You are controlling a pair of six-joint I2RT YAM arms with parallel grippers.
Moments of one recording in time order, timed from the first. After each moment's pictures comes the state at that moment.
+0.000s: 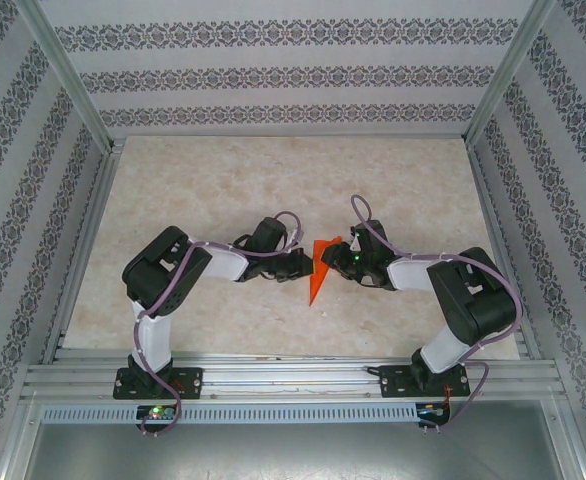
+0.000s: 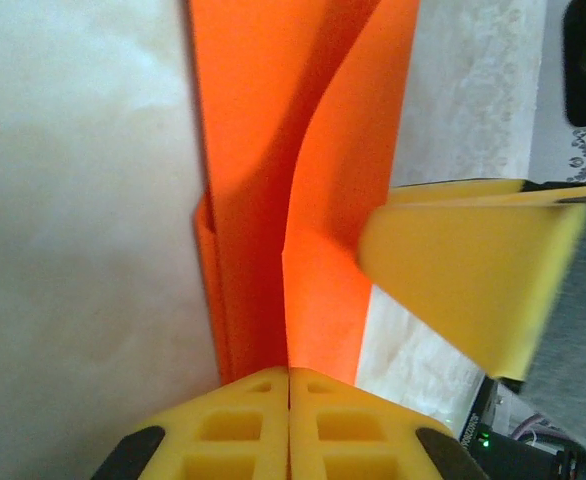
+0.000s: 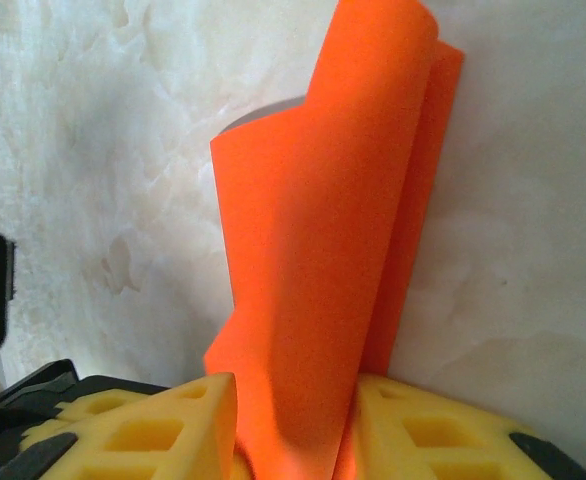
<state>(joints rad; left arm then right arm) -0.64 1.97 0.93 0.29 0.60 -0.88 0.40 1.62 0.57 0.23 -0.41 0.94</state>
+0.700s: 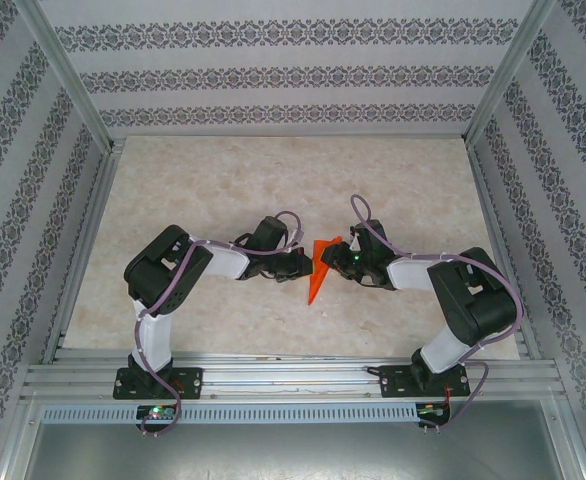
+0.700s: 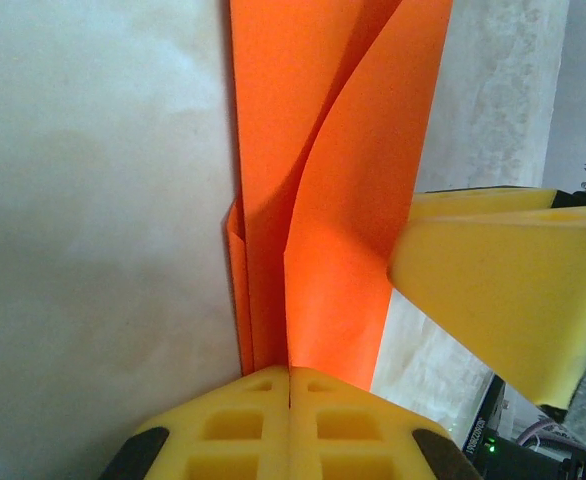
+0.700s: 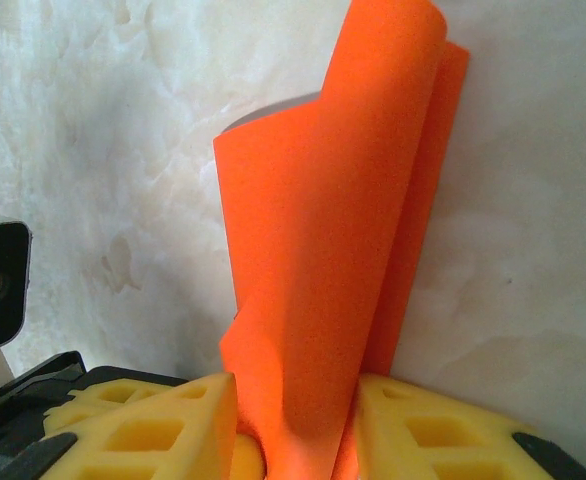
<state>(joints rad) -0.63 1.98 0.95 0.24 0.60 -0.88 0.40 1.61 0.57 0.22 -0.41 0.94</state>
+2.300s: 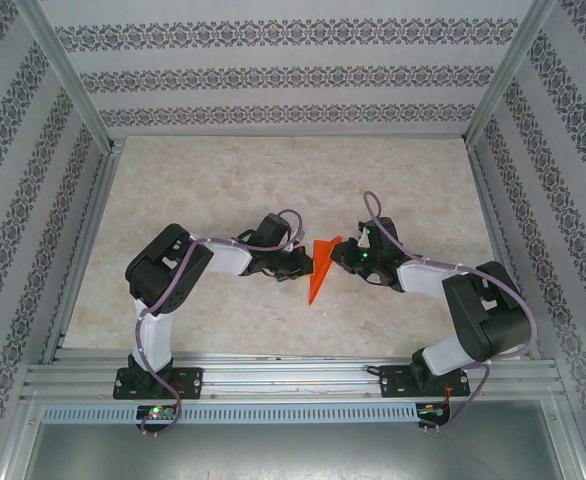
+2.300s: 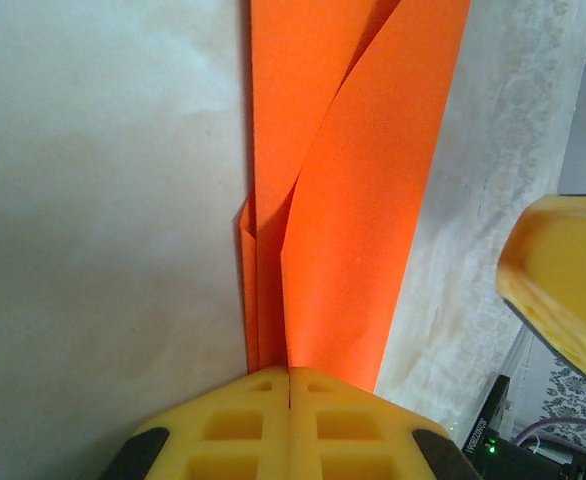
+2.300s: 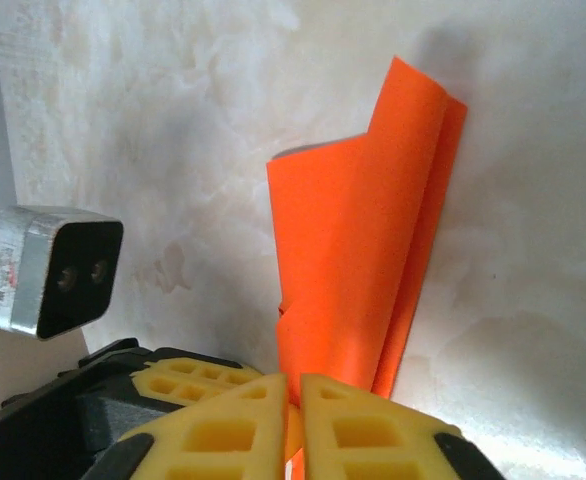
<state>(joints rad) -0.63 1.99 1.00 0.15 0.60 -0.87 0.35 1.52 0.55 0.18 -0.45 0.92</state>
